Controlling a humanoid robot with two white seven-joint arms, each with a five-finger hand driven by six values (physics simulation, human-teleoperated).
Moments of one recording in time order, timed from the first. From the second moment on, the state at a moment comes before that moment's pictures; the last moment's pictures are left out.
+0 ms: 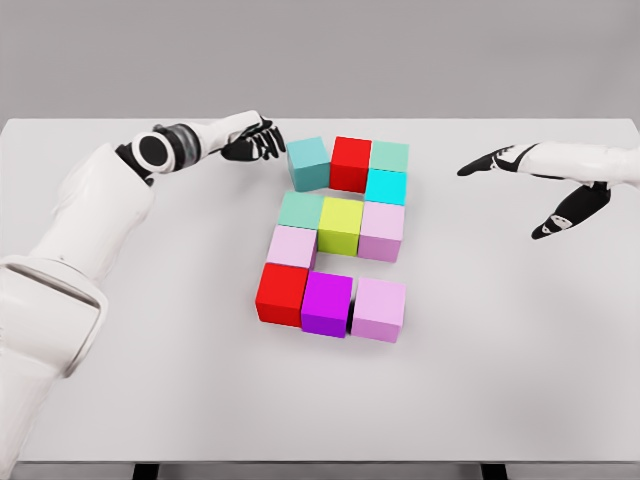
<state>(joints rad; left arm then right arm) -1.08 0.08 -0.58 -0.29 -0.28 -0.28 -0.46 -0.95 -1.07 1.04 -1.38 -0.28 -0.61 0.61</state>
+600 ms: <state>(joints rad) -1.02 0.13 -0.50 -0.39 -0.28 -0.36 -0.47 -0.95 -1.07 1.04 -1.38 -0.28 -0.61 0.61</state>
